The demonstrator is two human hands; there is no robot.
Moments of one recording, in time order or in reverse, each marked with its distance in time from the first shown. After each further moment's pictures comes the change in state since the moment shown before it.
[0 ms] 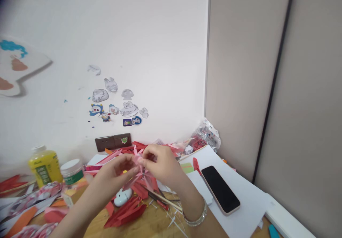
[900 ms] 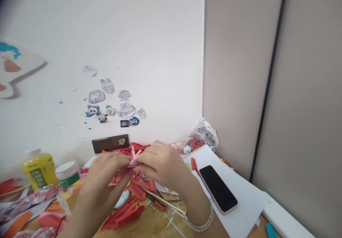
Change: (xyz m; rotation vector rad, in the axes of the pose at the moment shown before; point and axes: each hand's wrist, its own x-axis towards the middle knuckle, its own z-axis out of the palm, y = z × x) left_hand -0.013 0.009 0.001 0.584 0.376 0.708; right_hand -0.006 -0.017 -0.029 -0.436 -0.103 -0.534
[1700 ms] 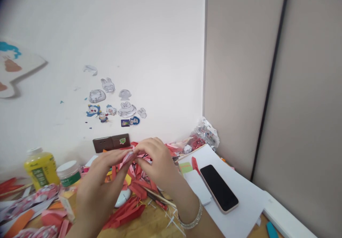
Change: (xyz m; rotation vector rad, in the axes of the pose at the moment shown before) left_hand -0.009 -0.002 0.012 -0.033 0.167 -0.172; right_hand 0.007 -0.002 0.030 0.259 0.268 0.220
